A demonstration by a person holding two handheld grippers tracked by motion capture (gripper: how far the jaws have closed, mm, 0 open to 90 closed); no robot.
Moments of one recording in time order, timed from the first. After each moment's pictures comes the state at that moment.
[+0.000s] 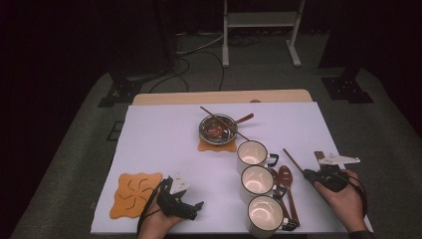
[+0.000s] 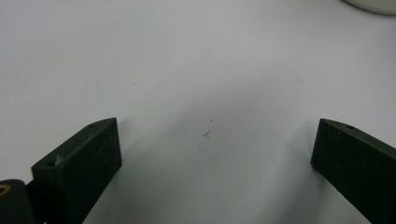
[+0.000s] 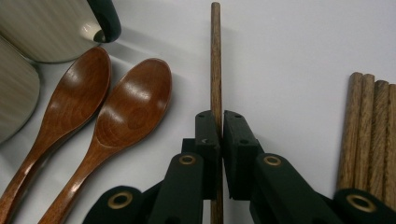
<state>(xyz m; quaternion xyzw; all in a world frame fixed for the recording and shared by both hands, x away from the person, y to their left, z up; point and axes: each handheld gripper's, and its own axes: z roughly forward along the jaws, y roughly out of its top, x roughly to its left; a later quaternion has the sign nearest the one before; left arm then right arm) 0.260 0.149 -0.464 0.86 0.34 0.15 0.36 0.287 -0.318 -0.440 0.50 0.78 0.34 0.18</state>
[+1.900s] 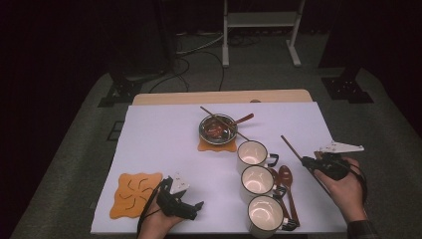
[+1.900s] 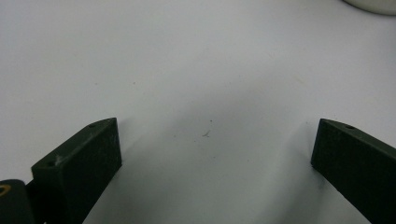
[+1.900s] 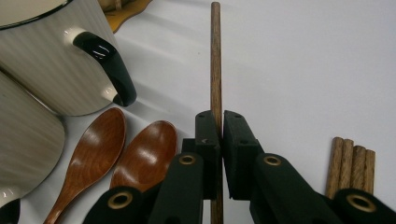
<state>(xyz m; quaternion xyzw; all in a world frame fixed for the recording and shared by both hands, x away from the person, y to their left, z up) 0.260 0.149 -0.464 0.86 0.34 0.15 0.36 0.303 -0.314 -0.409 0.48 0.77 0.38 0.19</state>
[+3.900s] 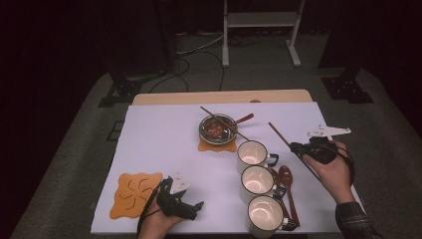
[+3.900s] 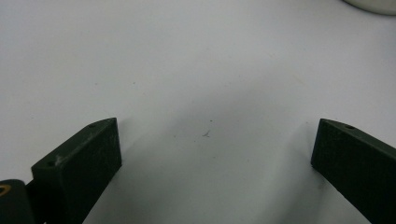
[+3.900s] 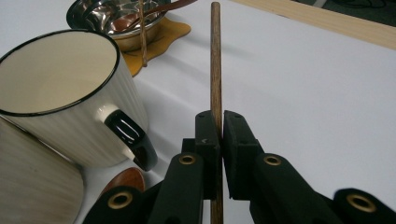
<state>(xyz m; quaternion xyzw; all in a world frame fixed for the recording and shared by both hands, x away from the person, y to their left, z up) 0.260 0.148 -0.464 0.86 0.34 0.15 0.36 0.336 -0.286 -0.381 0.44 0.78 0.40 0.19</state>
